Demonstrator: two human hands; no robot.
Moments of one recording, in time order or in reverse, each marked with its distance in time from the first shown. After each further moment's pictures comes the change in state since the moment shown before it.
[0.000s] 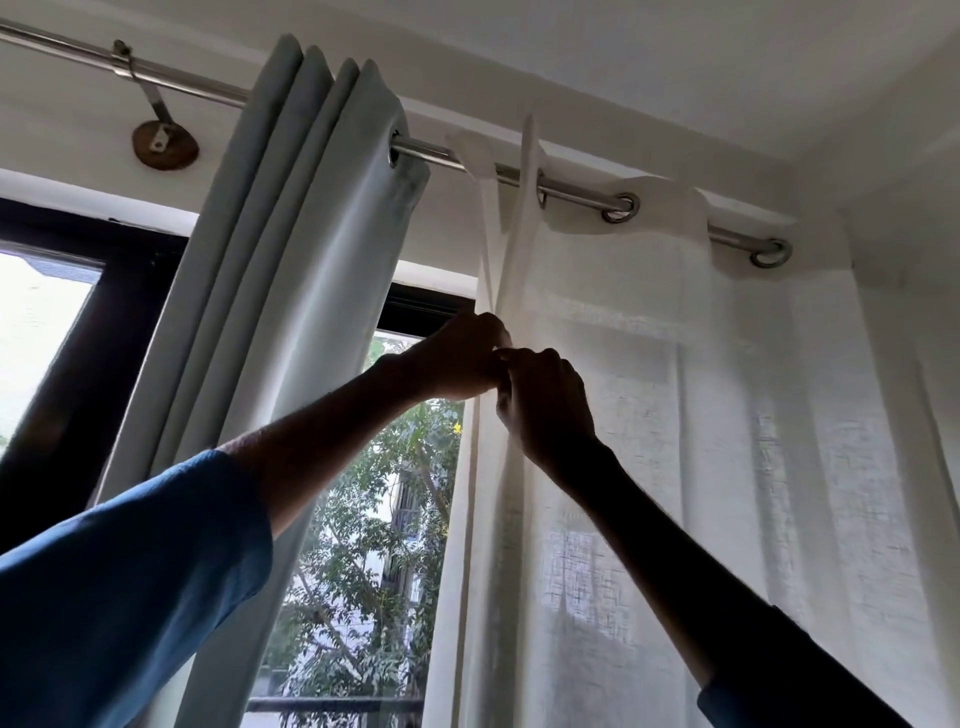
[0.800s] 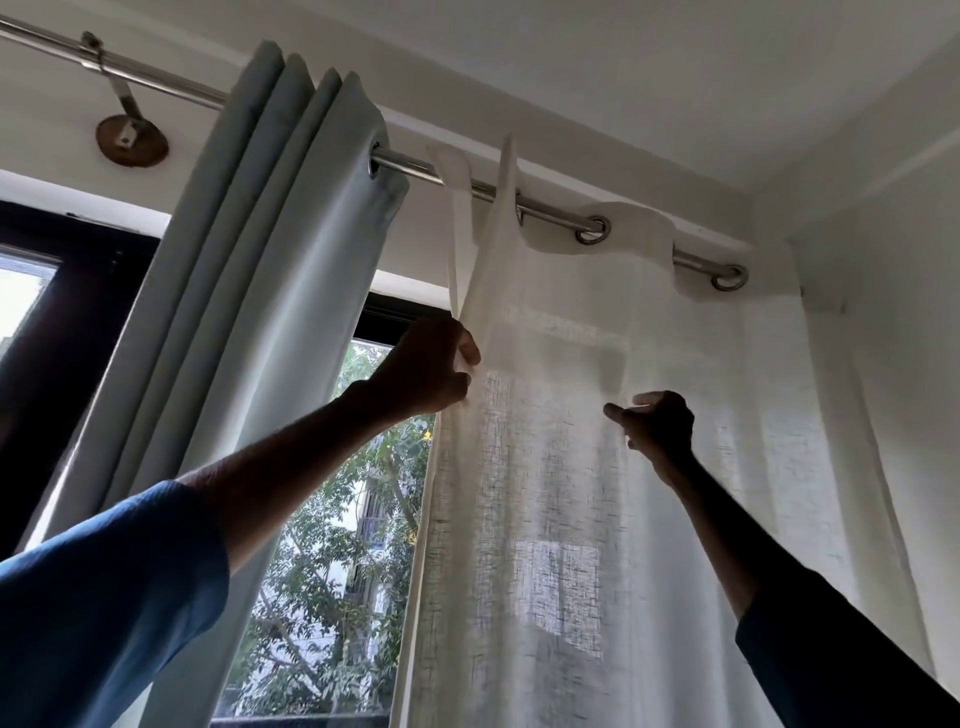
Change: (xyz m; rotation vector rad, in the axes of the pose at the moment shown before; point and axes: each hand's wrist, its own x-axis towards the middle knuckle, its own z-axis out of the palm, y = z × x) left_hand -0.008 -0.011 0.004 -0.062 0.250 -0.066; right_hand -0.018 0.178 -0.003 0.272 -0.071 0.994
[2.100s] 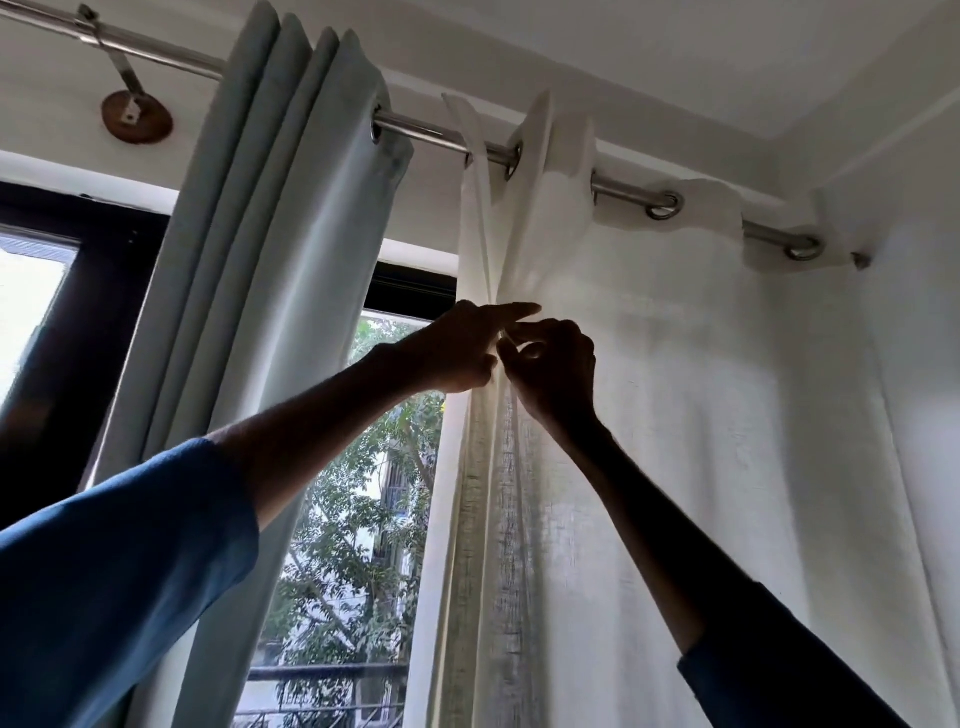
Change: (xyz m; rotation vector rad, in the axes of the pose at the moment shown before) left_hand -0.009 0.027 -0.006 0.005 -0.270 0.210; right_hand -0.125 -0.107 0.040 0.112 -0.011 -0.525
